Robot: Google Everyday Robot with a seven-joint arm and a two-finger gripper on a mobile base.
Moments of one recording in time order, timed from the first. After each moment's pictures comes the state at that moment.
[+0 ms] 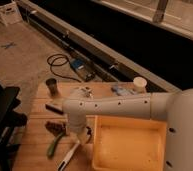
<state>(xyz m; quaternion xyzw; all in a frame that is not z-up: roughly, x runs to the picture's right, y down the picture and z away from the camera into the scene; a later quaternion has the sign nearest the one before) -0.099 0.253 0.736 -0.36 -0.24 -0.38 0.81</state>
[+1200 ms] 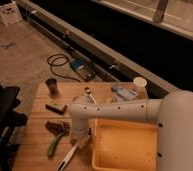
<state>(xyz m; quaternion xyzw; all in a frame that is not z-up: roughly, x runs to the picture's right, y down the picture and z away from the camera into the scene) -0.089 0.293 0.769 -0.40 -0.26 -0.35 0.81</state>
